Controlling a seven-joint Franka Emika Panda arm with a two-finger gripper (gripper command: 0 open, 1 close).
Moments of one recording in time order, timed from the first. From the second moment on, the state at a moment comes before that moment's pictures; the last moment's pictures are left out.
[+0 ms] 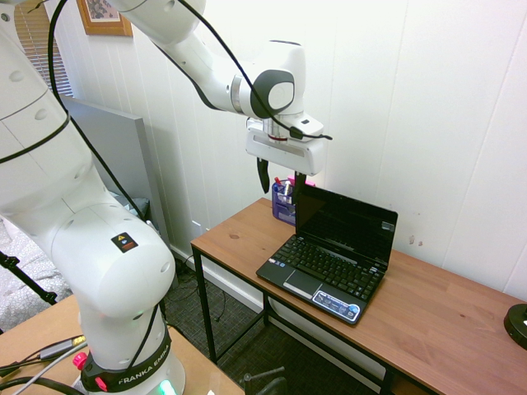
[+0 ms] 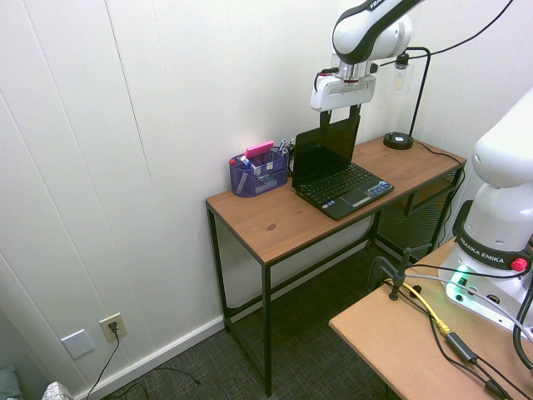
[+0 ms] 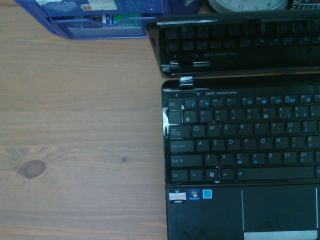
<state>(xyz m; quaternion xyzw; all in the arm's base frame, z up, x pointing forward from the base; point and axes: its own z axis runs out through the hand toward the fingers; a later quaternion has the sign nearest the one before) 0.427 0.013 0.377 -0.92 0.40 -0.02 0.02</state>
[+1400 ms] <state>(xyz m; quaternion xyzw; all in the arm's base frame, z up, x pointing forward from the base) 0.577 -0.063 0.375 -0.87 0.49 -0.09 0.00</state>
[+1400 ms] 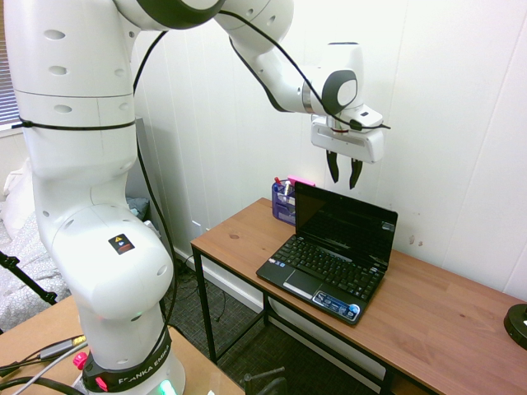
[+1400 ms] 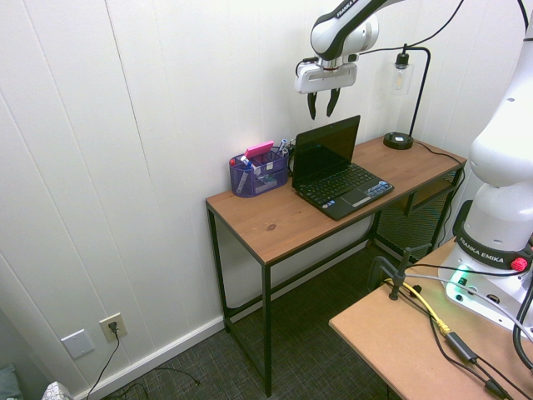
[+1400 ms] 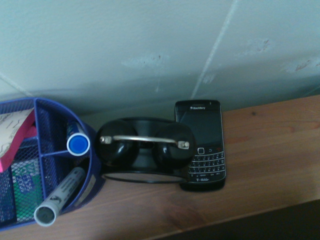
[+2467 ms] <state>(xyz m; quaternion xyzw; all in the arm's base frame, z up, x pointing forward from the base) 0.560 -0.069 0.326 -0.86 0.52 -0.04 0.01</state>
